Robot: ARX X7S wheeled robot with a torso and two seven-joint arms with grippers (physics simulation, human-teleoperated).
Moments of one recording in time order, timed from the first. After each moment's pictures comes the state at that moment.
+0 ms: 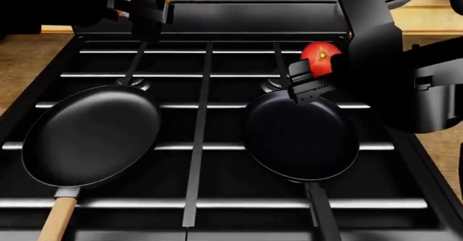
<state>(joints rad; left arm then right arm) -2.12 -0.68 1.29 -0.18 -2.18 -1.05 -0.85 1.38 0.53 -0.43 -0.01 1.69 1.47 1.08</state>
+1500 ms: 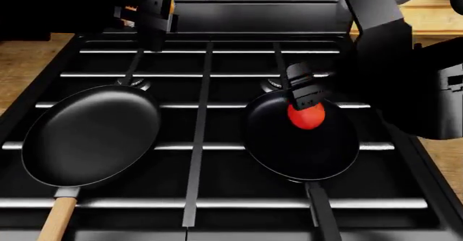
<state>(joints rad) -2.09 -0.66 1.29 -0.20 -2.19 -1.07 -0.85 1.45 0.62 -0.56 -0.05 1.95 1.36 1.14</state>
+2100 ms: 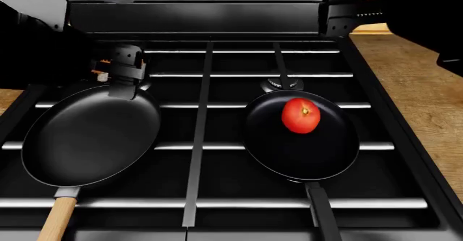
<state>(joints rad) -2.06 -0.79 1.42 -0.11 -2.51 -1.05 -1.14 1.58 0.66 -0.44 -0.07 1.96 1.22 1.17</state>
